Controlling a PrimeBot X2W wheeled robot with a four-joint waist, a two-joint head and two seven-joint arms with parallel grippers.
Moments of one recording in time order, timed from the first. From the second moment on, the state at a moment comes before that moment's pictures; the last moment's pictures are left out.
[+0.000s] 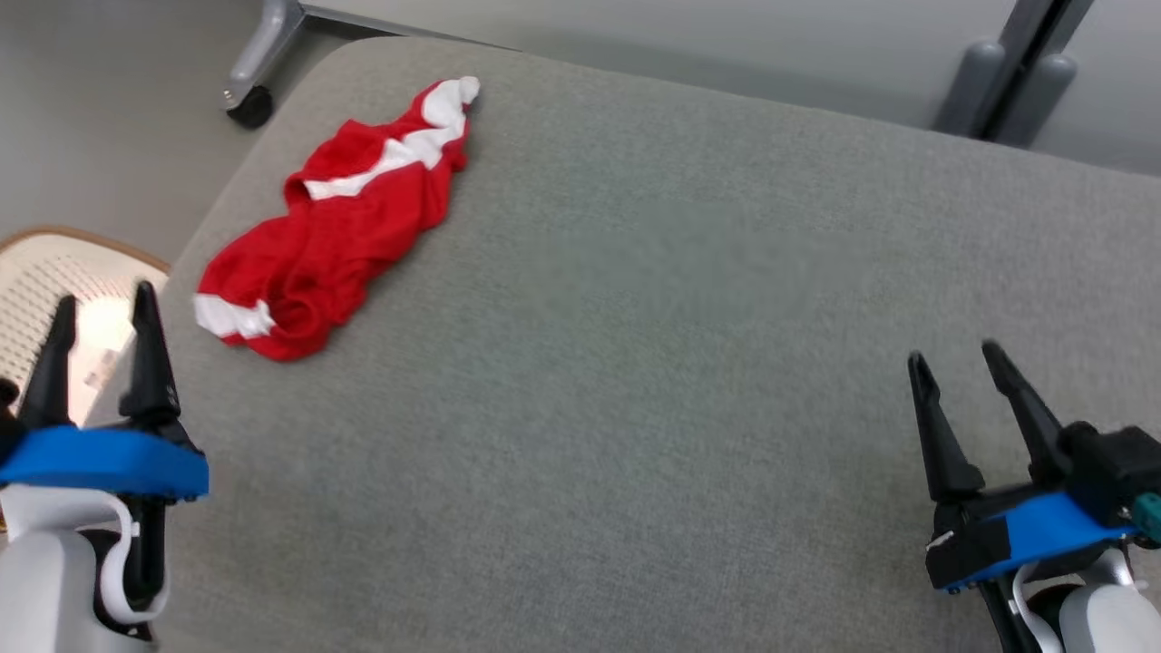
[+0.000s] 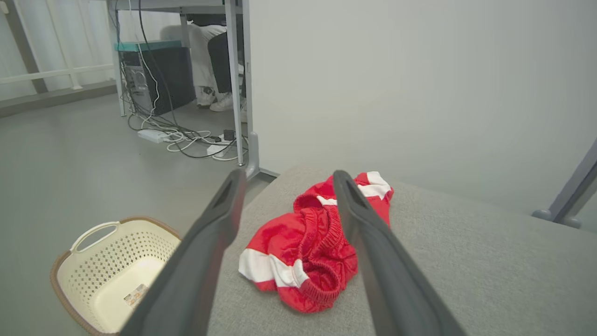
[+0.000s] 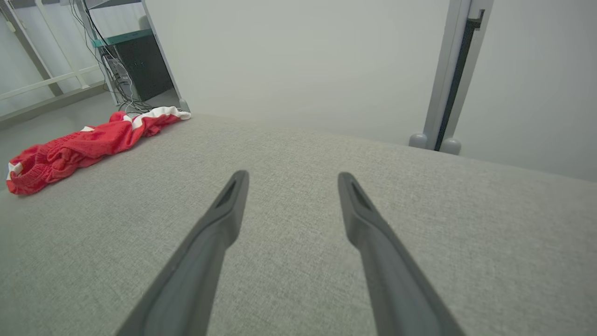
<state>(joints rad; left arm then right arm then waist) -0.23 0.30 0.02 0.21 -0.44 -0.07 -0.13 -0.08 -0.14 -0.02 0.03 0.16 0.13 -0.08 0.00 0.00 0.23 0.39</state>
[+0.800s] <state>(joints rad) -0.53 0.47 0.18 0.55 -0.68 0.08 0.40 -0.33 -0.14 0.12 -0.02 0.14 0.13 -0.19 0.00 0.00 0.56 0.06</state>
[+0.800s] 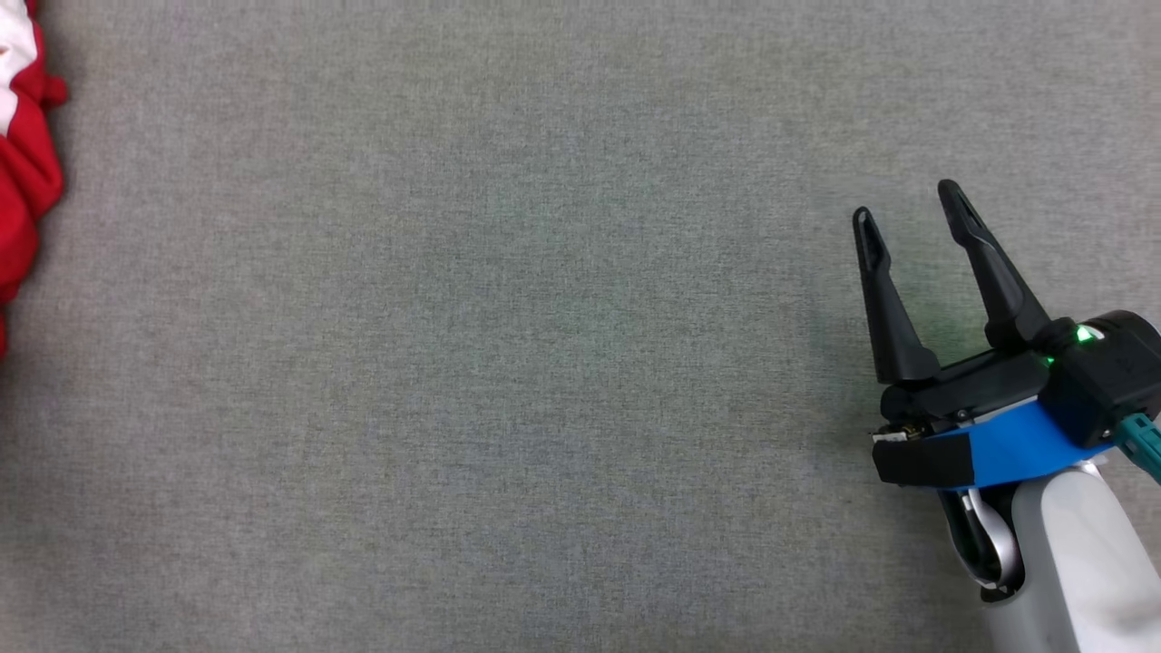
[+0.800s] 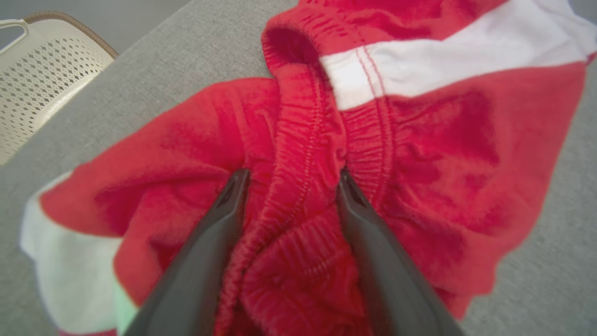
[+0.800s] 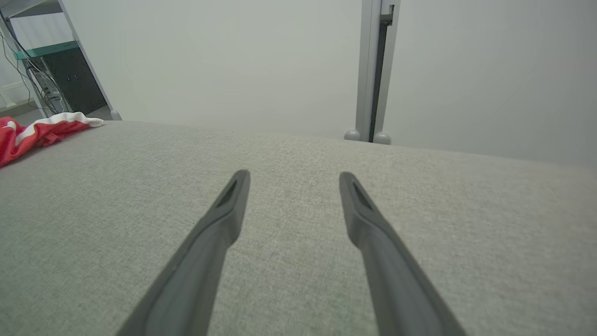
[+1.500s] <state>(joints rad) -0.51 0.53 0.06 0.18 -0.61 0.01 0.44 -0.17 -0.09 -0.01 0.14 0.11 0.13 -0.18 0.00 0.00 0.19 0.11</state>
